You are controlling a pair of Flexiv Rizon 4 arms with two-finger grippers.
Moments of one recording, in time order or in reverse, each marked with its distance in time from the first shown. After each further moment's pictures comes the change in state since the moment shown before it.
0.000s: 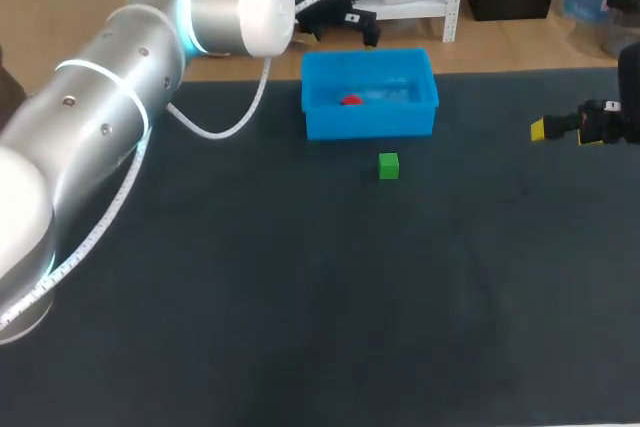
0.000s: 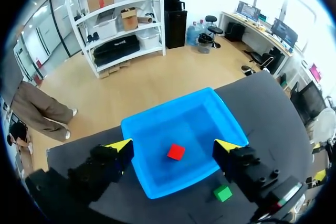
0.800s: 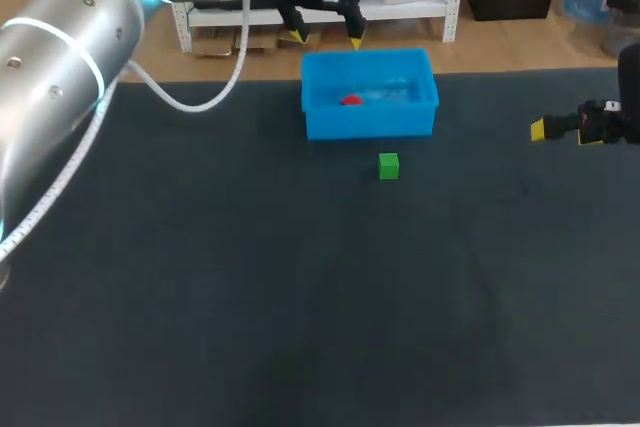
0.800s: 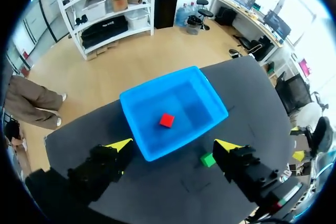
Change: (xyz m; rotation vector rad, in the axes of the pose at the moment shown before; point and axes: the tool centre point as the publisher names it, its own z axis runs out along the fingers) left arm 0.028 0.000 -0.060 0.134 0.180 -0.006; right arm 0.000 0.000 0.000 0.000 0.000 0.000
